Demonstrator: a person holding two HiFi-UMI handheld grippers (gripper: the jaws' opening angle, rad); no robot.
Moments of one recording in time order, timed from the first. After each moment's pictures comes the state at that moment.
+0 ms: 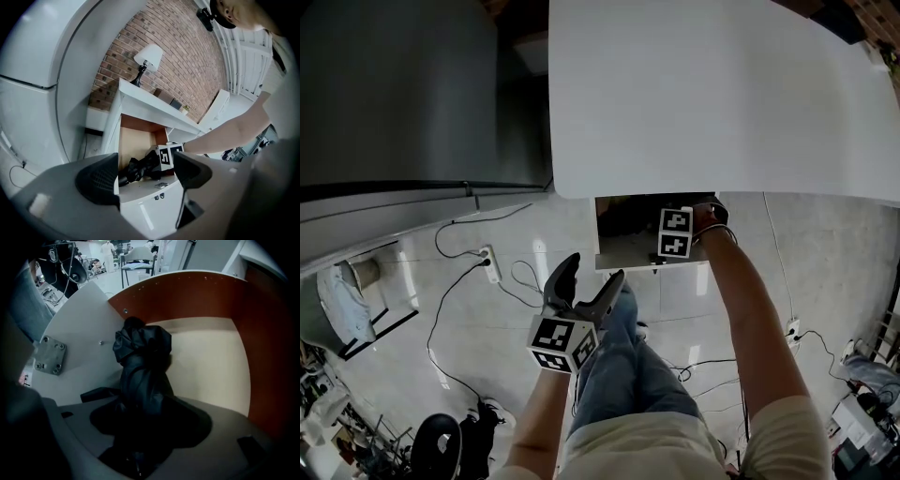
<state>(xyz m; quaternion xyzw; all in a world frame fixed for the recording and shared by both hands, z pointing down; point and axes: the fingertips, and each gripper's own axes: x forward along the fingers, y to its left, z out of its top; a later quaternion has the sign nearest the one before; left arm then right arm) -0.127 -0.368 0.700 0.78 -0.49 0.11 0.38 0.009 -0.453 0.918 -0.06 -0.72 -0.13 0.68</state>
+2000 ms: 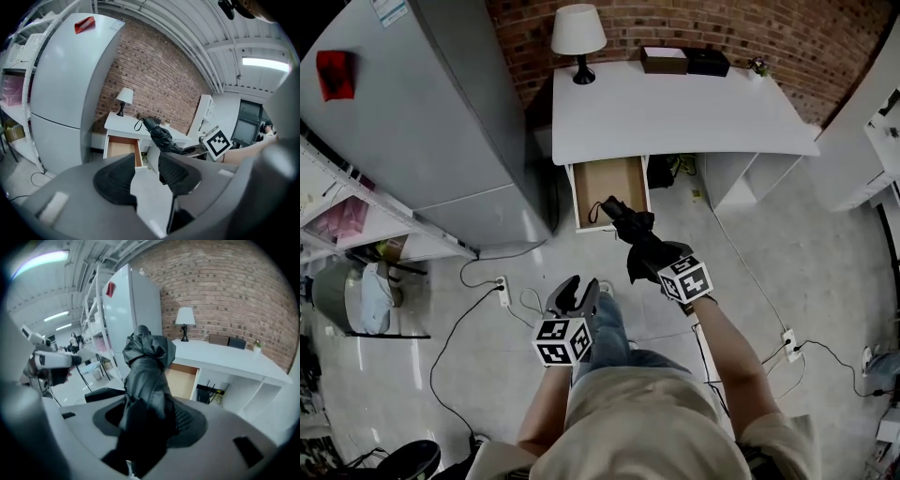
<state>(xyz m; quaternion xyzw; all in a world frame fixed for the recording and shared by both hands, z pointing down) -0.056 -0.077 0.503 0.80 -0.54 0.06 0.25 0.088 -0.160 0.561 0.35 -0.87 0.16 0.30</state>
